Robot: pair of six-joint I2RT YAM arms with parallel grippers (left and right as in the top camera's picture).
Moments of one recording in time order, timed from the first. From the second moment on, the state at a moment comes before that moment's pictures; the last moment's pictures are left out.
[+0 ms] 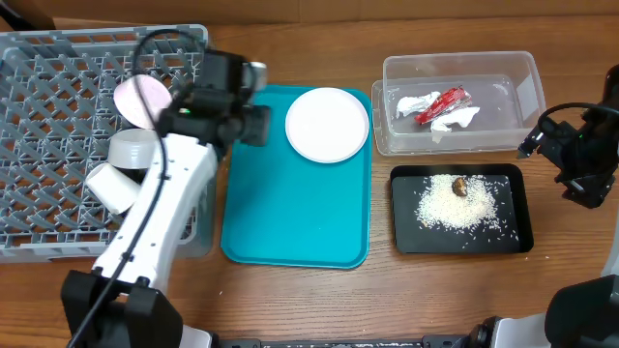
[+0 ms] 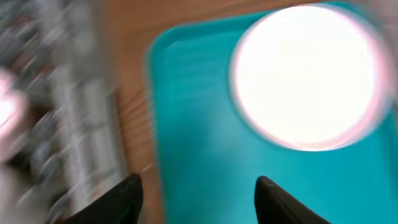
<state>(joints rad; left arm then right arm) -0.23 1.63 1.42 -0.79 -0.02 0.02 -0.35 1.62 1.63 -1.52 -0.11 0.38</state>
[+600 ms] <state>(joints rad) -0.52 1.99 1.43 -0.56 0.04 0.23 -0.35 1.62 1.63 -1.52 -0.11 0.38</state>
